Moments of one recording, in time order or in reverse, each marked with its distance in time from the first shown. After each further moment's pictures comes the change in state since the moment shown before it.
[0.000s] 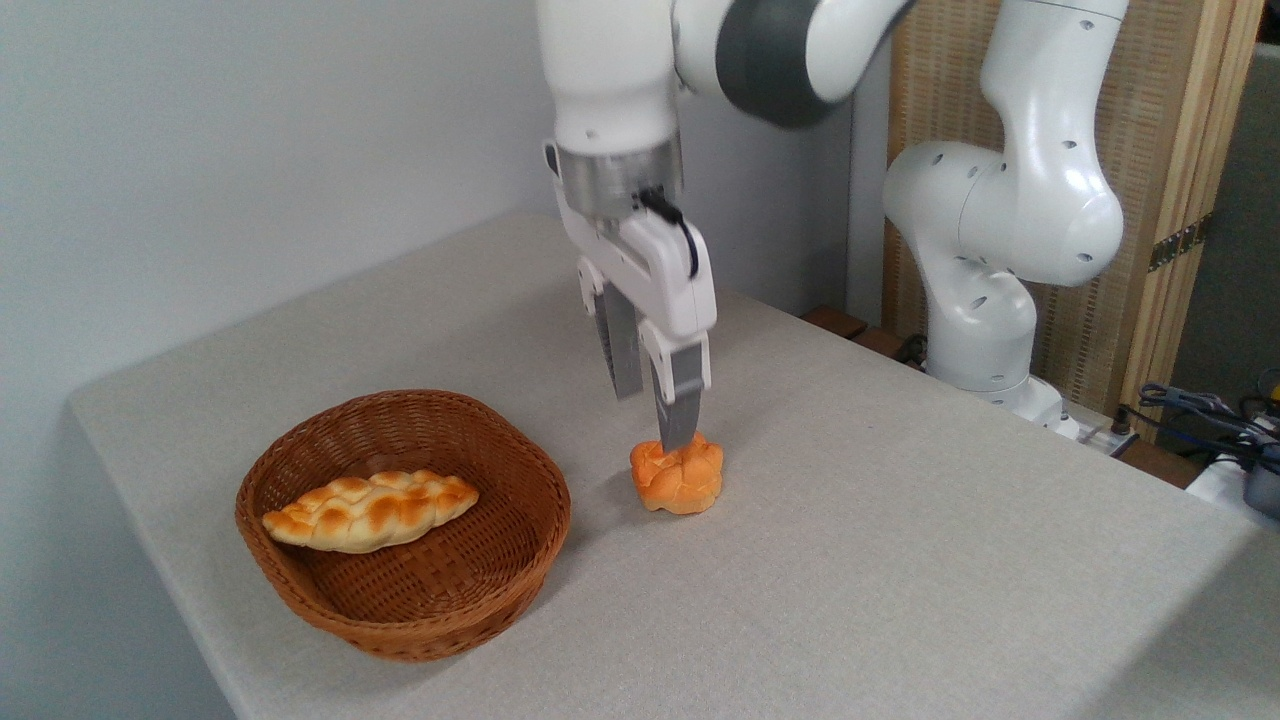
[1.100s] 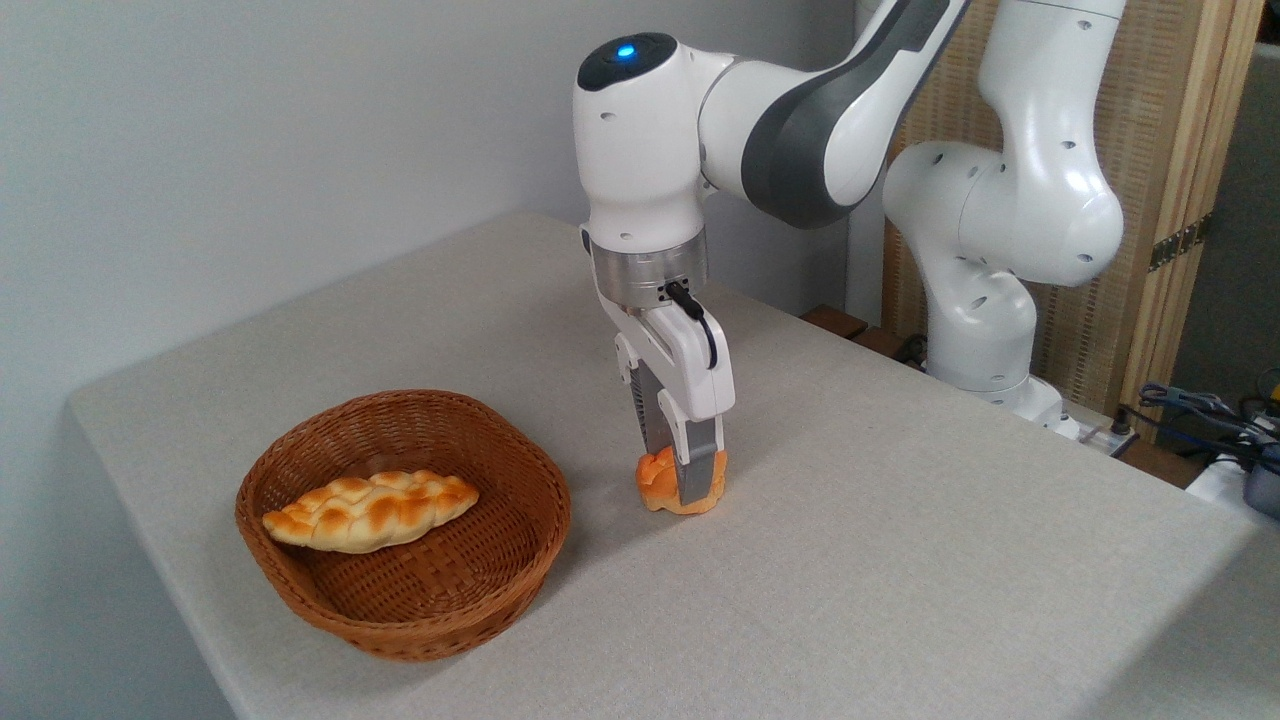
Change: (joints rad) arm 0.001 0.023 0.004 -0.143 0.000 0.139 0.054
